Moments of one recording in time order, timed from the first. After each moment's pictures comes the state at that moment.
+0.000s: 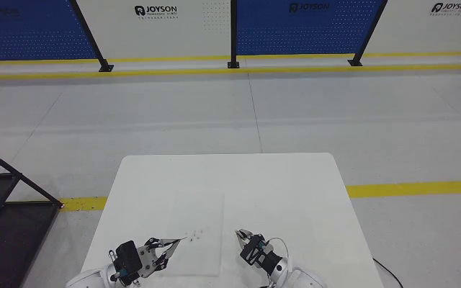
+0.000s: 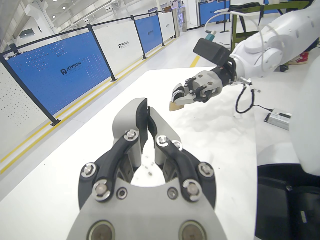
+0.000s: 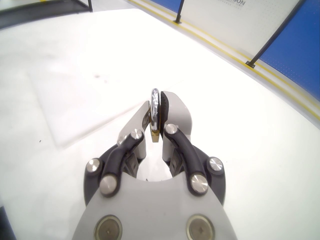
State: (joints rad) left arm 2.05 -1.04 -1.60 -1.68 1.85 -0.70 0.94; right arm -1.76 -1.21 0.96 -1.58 -1.65 -0.15 -0.22
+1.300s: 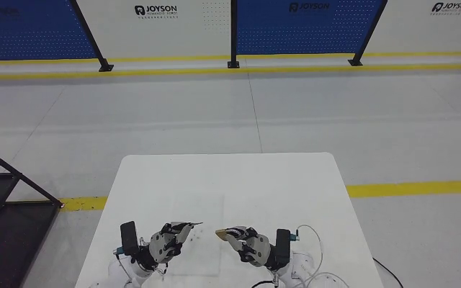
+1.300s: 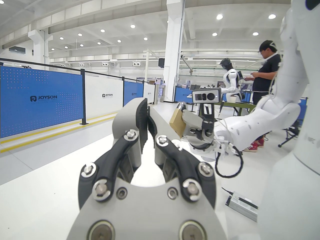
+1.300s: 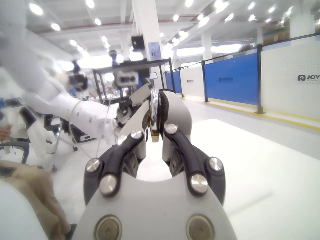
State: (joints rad) left arm 1.73 -0.88 -1.07 -1.53 1.34 -0.66 1.16; right arm -1.57 -1.22 0.87 -1.44 -1.41 -0.73 -0.89
